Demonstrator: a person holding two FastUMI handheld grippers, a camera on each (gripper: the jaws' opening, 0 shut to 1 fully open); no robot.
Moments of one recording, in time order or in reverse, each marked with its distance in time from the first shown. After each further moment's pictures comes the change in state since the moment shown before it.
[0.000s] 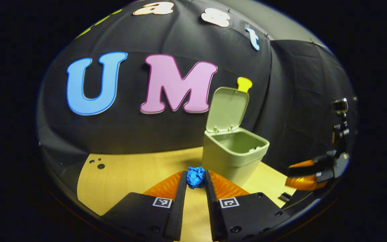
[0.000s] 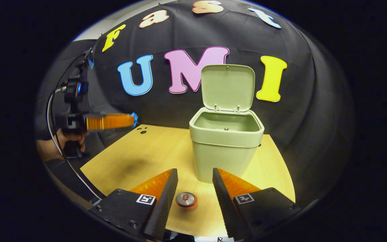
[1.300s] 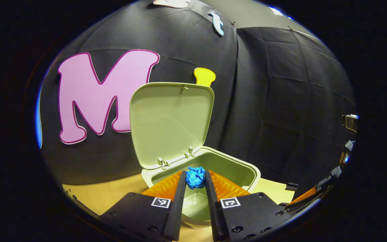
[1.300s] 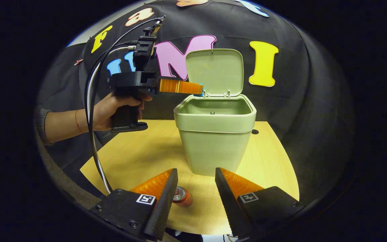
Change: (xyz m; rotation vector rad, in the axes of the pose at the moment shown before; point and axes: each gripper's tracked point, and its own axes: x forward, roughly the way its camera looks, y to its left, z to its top) left arm 0.197 -0.105 0.034 0.161 0.036 -0.276; right arm 0.013 -0.034 -0.026 0.076 0.071 -0.011
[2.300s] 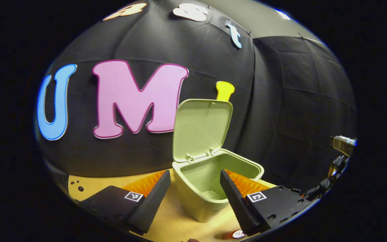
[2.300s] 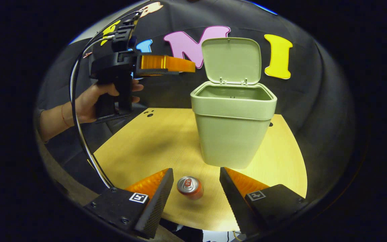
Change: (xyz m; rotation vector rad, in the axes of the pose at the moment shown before) left arm -0.096 0.036 0.003 -0.070 -0.086 0.185; right arm 0.006 0.032 -0.033 -0.049 0.105 0.114
